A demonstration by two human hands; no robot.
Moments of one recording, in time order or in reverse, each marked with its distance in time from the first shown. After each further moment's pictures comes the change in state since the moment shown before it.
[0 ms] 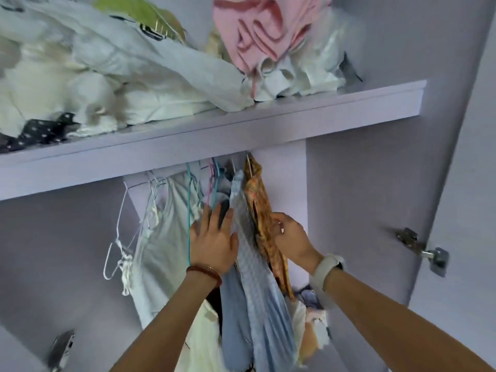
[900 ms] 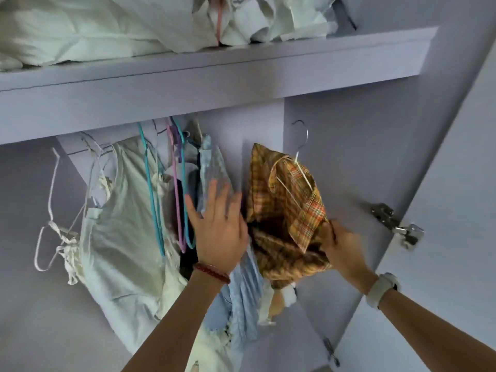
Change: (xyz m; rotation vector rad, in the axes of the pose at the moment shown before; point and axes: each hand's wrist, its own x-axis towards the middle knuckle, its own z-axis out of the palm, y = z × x) left_hand 0.006 0.068 0.039 -0.104 0.262 0.121; right_hand -0.037 0.132 -0.067 -0.352 0.258 0.066
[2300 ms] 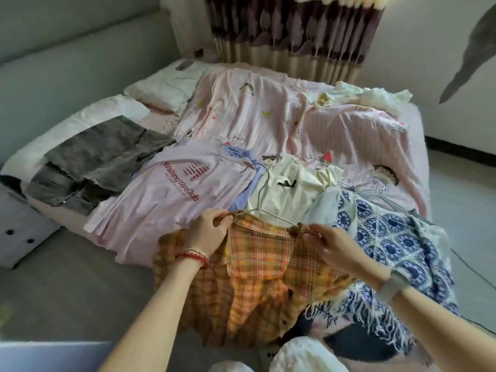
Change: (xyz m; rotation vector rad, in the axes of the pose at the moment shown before) left_hand -0.478 0.448 -0.264 -1.236 -1.238 1.636; right_hand -0.758 -0.173 -0.226 -0.362 0.829 1.668
